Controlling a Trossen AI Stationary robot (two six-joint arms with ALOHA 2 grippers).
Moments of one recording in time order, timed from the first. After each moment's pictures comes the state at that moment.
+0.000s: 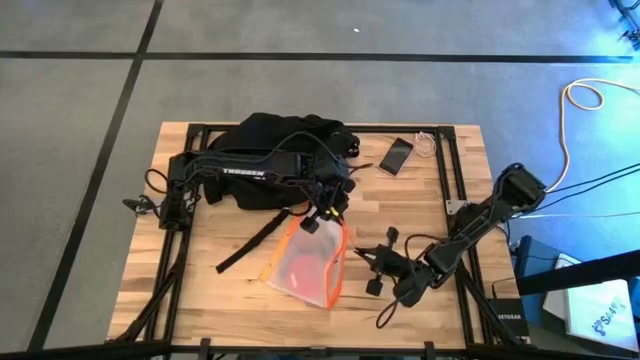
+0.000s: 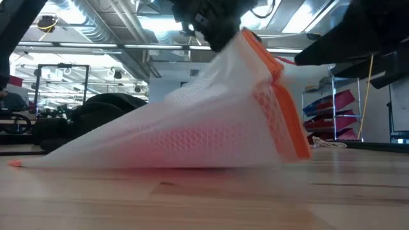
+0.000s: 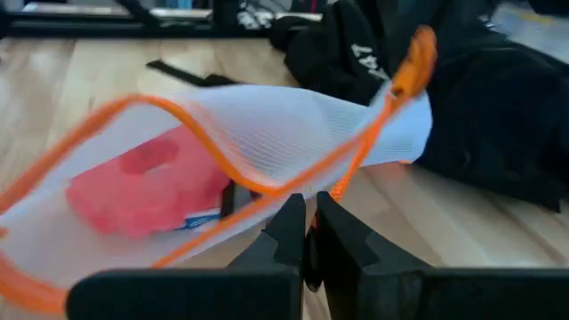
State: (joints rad) left arm 0.14 1.96 1.70 -0.64 0.45 0.67; right arm 0.76 1.58 0.71 0.08 0.99 0.61
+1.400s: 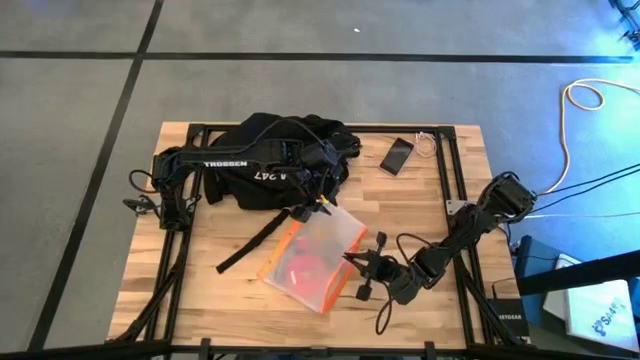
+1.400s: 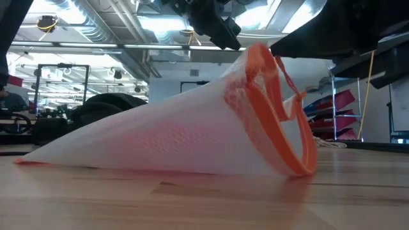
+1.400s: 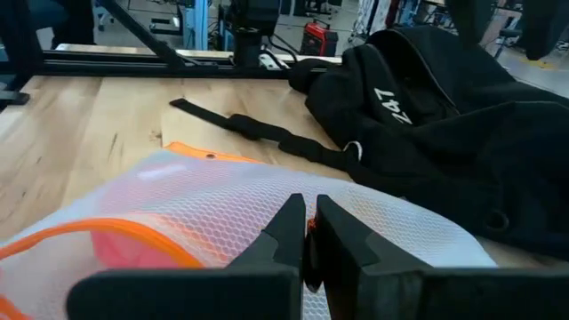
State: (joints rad) left arm 0.15 1.85 1.71 -0.78 0.39 0.58; right arm 0.70 1.70 0.71 0.52 1.00 0.31
